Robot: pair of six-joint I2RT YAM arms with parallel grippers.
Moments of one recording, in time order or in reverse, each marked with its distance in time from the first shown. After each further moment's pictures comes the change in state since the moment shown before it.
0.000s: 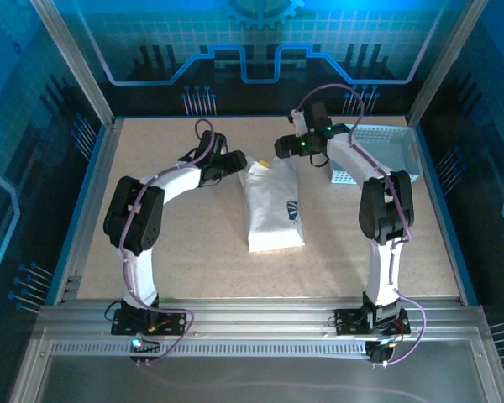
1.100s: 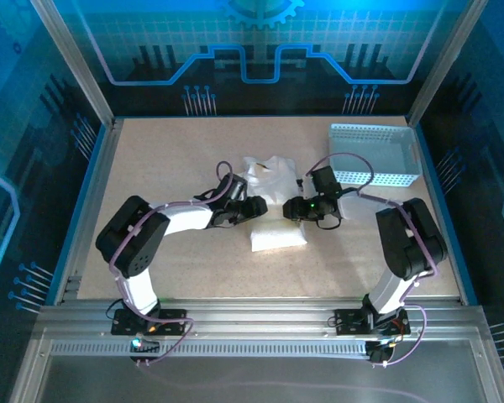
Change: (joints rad) left arm -0.251 -0.176 -0.416 0.184 0.126 -0.196; right arm 0.055 -0.378 -0.883 0.358 -0.245 0.268
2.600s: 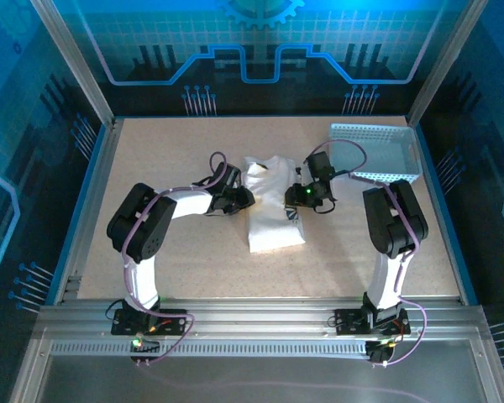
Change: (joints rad) left arm 0.102 0.161 0.138 -0.047 0.046 0.003; right arm -0.028 0.222 0.232 -0.078 0.082 -0.037
